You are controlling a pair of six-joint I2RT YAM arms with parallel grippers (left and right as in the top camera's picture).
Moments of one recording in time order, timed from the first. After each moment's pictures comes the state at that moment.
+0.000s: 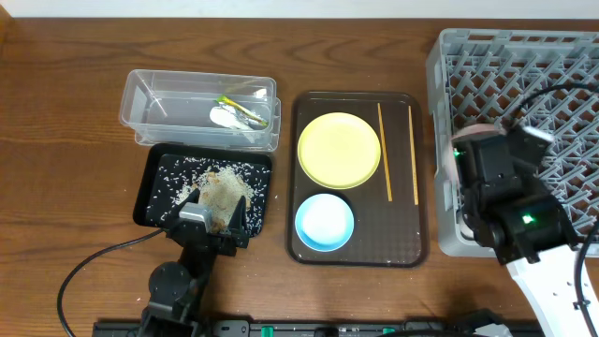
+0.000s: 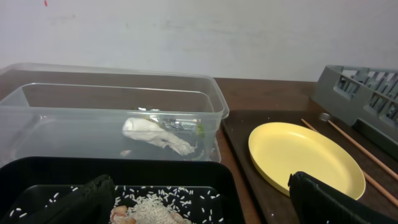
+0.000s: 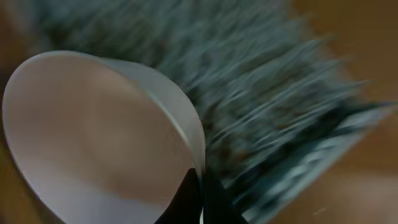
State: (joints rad) left arm -0.25 0.01 0.02 -0.11 -0.01 -0.16; right arm 0.30 1.08 1.07 -1.05 0.85 0.62
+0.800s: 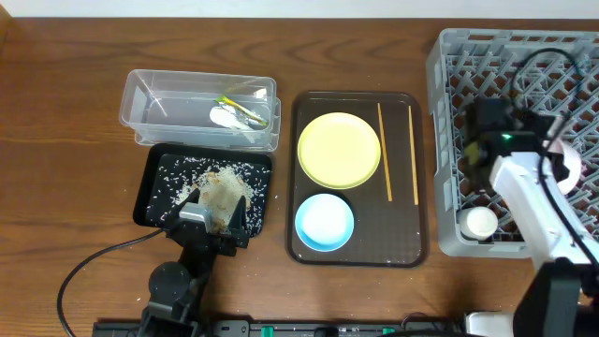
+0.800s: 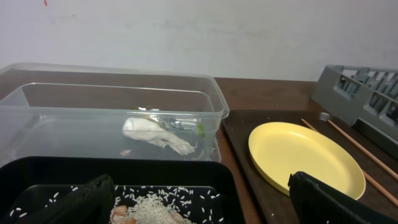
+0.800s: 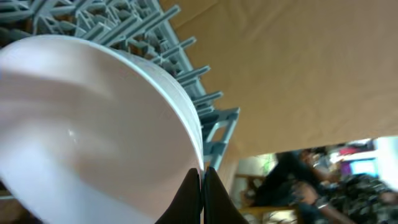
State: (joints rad) left arm -0.25 0.01 0.02 -0.11 -0.01 -0.16; right arm 0.04 1.56 1.07 -0.95 1.20 0.41
